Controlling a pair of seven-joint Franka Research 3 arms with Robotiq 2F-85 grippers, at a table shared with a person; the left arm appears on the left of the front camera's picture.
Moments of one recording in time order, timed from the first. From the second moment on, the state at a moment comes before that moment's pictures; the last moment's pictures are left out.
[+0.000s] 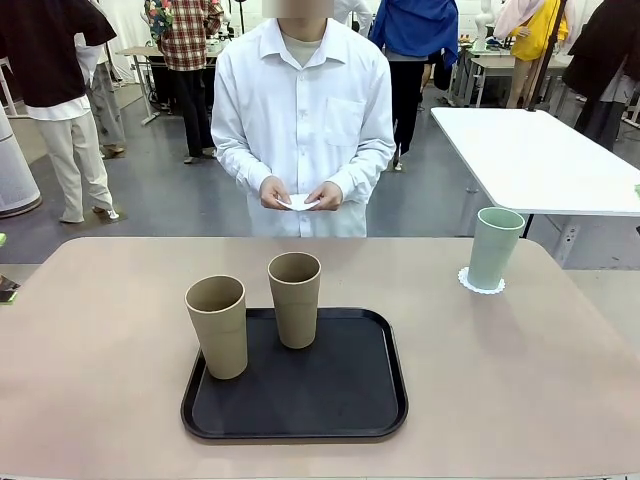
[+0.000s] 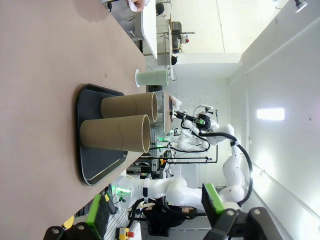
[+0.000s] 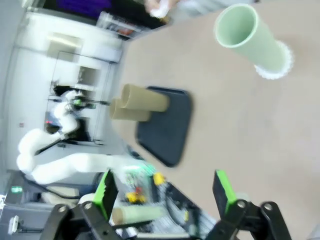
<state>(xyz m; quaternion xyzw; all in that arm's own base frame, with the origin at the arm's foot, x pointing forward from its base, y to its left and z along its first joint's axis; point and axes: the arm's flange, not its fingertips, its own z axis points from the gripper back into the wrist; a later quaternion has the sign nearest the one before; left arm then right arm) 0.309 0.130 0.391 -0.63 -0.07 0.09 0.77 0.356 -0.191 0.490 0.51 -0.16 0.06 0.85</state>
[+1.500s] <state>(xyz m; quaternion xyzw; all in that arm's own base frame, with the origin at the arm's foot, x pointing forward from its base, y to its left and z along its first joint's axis) 0.309 0.130 0.391 -0.63 -0.07 0.09 0.77 0.363 -0.233 0.373 0.65 -0.13 -0.06 0.75</state>
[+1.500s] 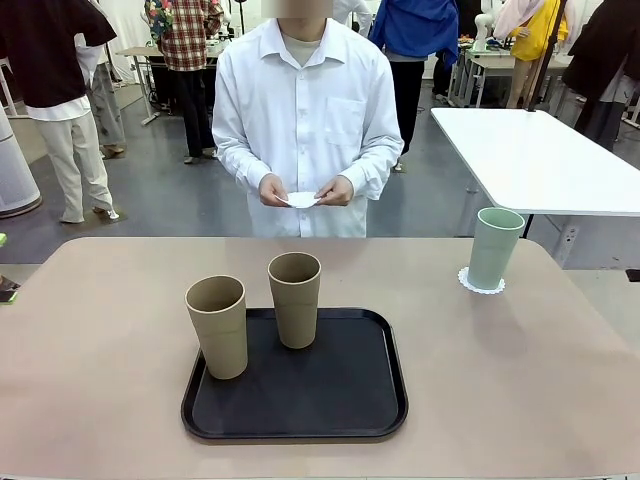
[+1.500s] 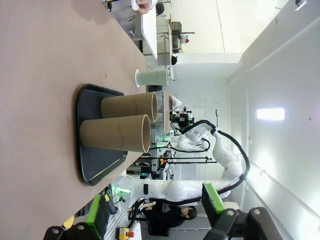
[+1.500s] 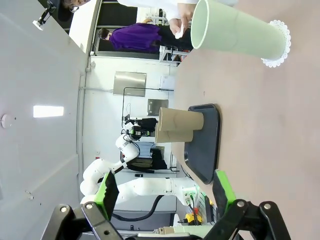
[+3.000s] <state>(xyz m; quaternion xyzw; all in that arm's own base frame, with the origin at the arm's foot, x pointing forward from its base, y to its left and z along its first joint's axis) 0.309 0.130 0.391 -0.63 -0.07 0.09 0.77 0.364 -0.232 0.373 0.65 -0.13 -0.06 0.75</state>
